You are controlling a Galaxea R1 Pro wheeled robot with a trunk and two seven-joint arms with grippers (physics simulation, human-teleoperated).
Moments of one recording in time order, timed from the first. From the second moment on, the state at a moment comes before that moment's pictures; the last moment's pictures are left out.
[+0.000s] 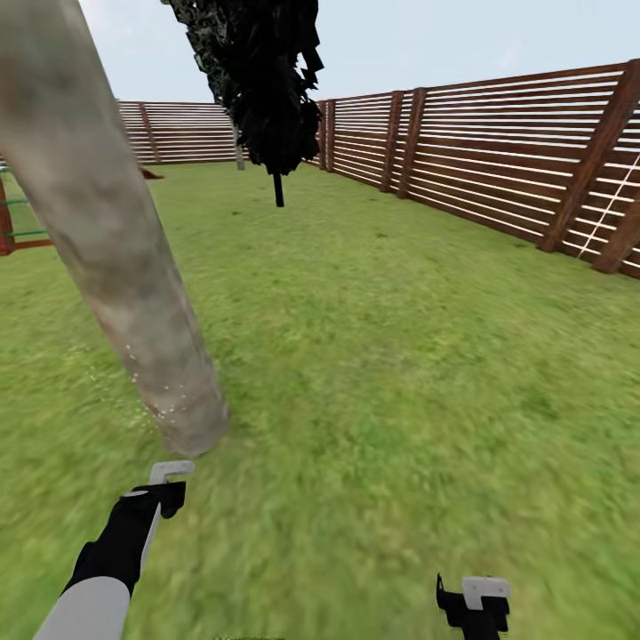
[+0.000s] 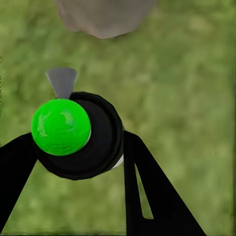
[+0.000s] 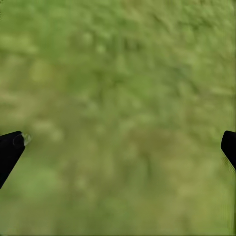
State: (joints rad) left arm -0.58 0.00 0.46 -0.78 -0.42 0.42 -0.09; right arm -0.41 -0.02 -0.16 -0.12 0.31 -0.57 -0.32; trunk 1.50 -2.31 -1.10
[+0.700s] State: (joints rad) left arm -0.58 0.00 0.46 -0.78 -0.42 0.42 -0.09; right arm -0.41 -0.02 -0.16 -0.12 0.31 -0.57 -0.32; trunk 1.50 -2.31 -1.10
